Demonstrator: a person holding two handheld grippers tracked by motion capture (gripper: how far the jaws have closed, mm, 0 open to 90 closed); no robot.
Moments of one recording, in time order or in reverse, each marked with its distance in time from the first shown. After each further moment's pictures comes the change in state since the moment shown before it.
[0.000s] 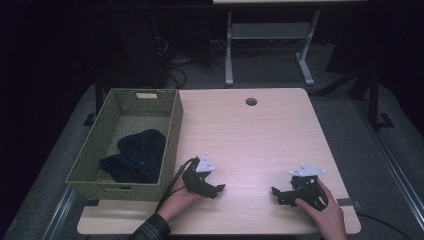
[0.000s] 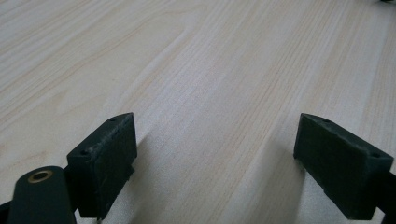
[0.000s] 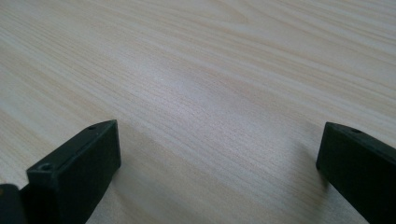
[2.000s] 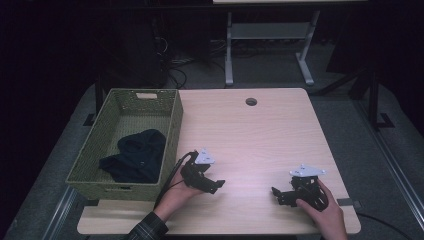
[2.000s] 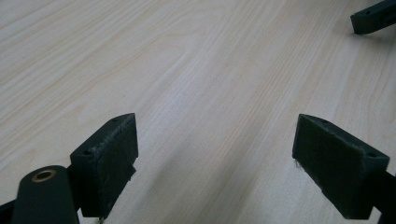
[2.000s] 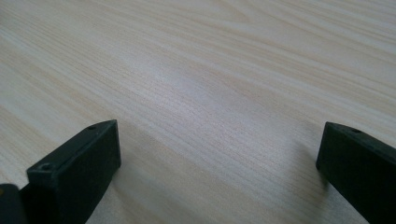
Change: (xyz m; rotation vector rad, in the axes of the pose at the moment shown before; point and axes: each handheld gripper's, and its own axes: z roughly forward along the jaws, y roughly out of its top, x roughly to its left) left arm 0.002 0.024 -0.022 0.033 -0.015 -0.045; right arm 0.000 -0.001 -0.001 0.002 0.001 -0.005
